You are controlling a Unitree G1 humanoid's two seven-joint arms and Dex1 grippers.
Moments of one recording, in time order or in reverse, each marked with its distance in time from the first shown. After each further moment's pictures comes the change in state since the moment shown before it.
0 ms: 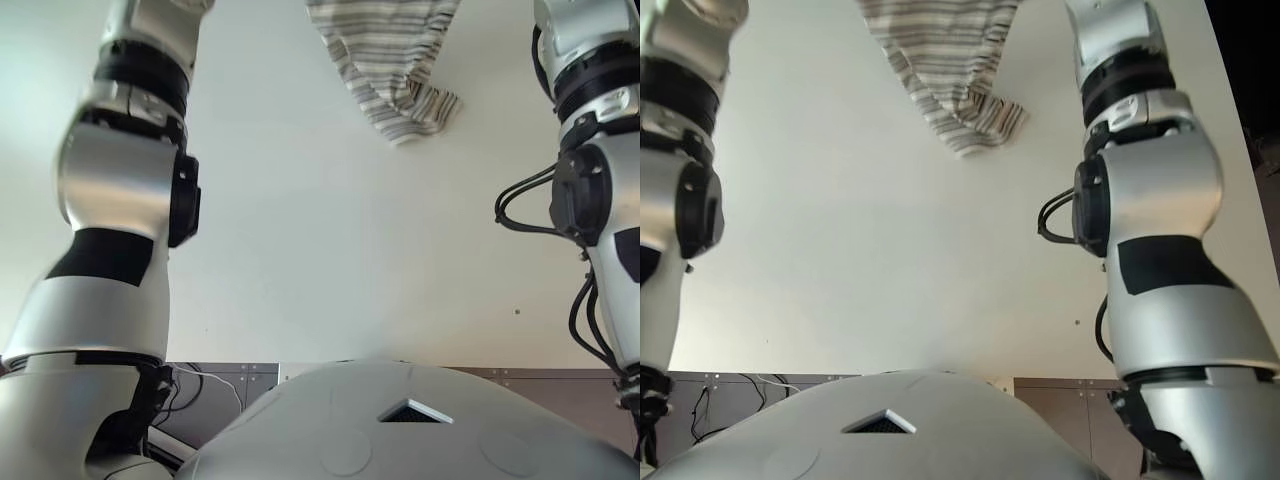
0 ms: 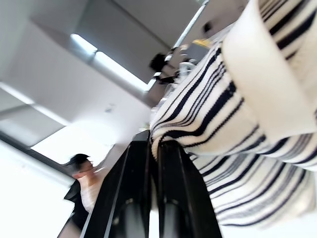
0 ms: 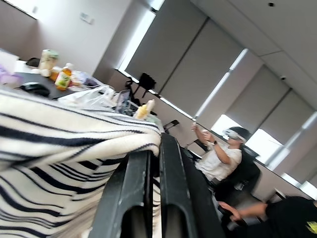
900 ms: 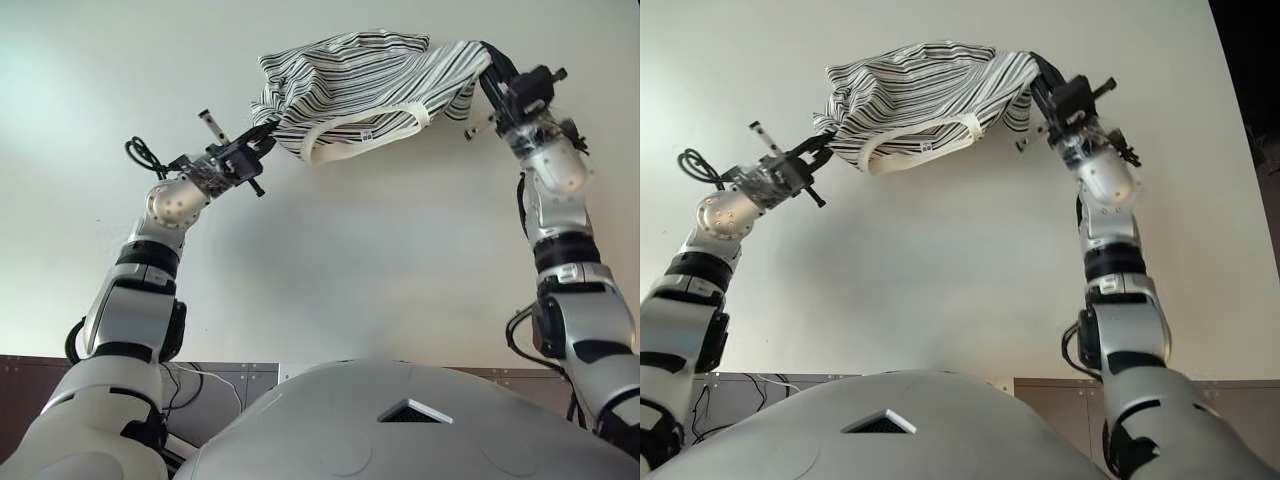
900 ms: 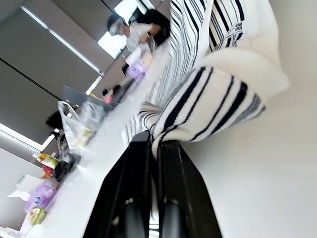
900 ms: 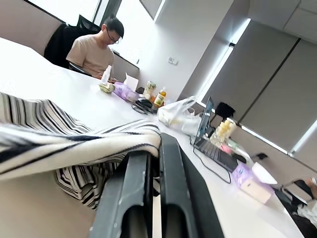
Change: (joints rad) left arm 0.939 0.205 -0.041 -0.425 -0.458 -0.907 -0.553; right arm 0.975 -0.103 -0.027 -0.757 0.327 -0.483 0.667
